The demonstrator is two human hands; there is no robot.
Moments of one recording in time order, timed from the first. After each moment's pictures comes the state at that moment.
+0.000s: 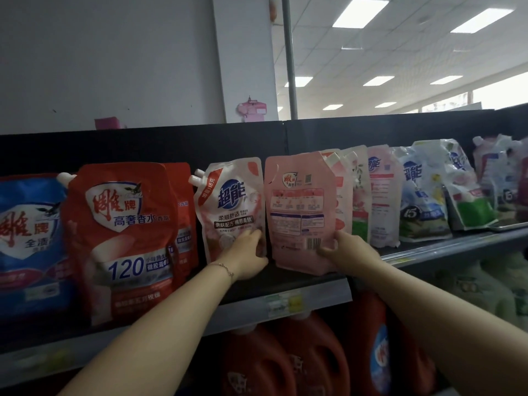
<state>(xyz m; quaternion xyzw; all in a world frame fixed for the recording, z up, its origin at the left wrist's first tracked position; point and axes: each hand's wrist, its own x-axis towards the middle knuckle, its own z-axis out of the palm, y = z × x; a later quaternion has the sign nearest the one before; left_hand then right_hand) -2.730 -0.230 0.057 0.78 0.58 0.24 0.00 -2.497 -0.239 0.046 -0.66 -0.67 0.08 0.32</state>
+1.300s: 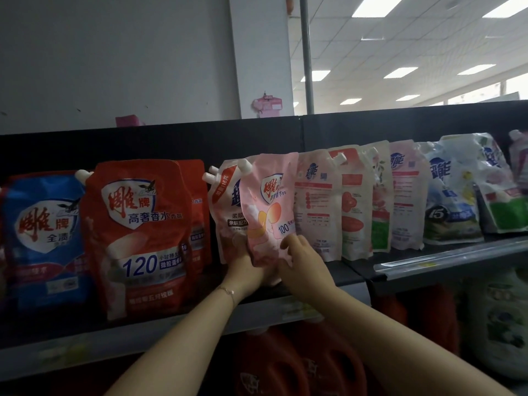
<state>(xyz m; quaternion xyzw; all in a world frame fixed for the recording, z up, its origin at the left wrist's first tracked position) -2.747 -0.236 0.016 0.64 0.57 0.47 0.24 -2.600 -0.244 0.016 -0.47 -0.77 0.06 0.42</state>
